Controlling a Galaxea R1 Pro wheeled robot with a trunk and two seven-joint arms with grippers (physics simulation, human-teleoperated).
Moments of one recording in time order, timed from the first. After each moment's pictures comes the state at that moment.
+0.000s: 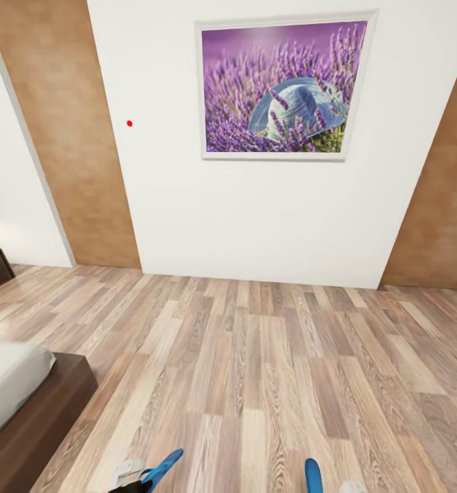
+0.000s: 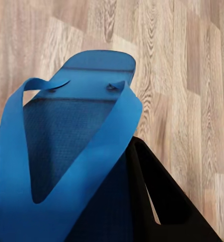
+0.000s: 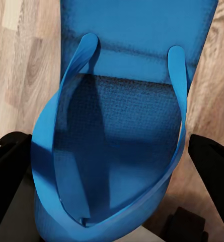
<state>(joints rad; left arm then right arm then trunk) -0.46 0.13 0.59 -0.02 -0.24 -0.08 -0.70 -0.46 -0.21 -0.16 -0.06 0.21 0.09 0.81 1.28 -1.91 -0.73</state>
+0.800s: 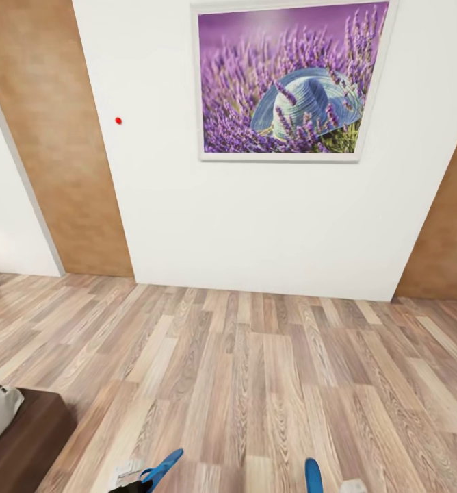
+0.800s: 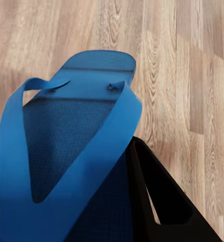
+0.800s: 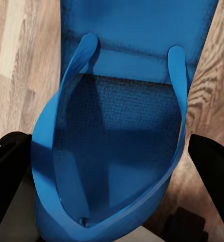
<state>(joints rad) -0.46 0.13 0.59 -0.02 -0.24 -0.08 -0.70 -0.46 -0.21 -0.16 -0.06 0.21 0.09 0.81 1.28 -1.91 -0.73</state>
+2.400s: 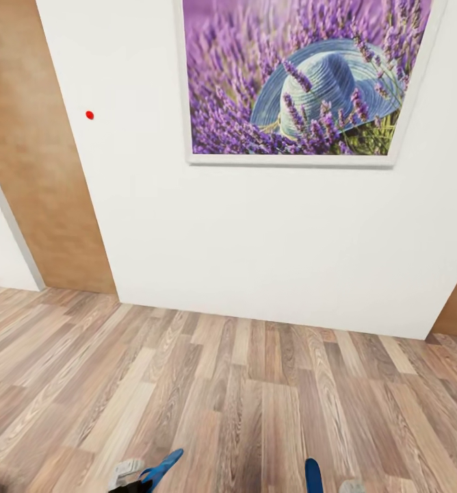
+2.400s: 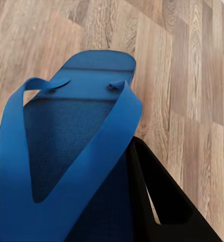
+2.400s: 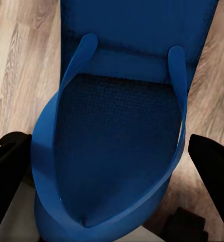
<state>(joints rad) -0.46 0.13 0.59 -0.02 -0.24 -0.08 -0.70 -0.46 -0.21 -0.16 -0.06 0.21 0.09 0.81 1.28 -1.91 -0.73</state>
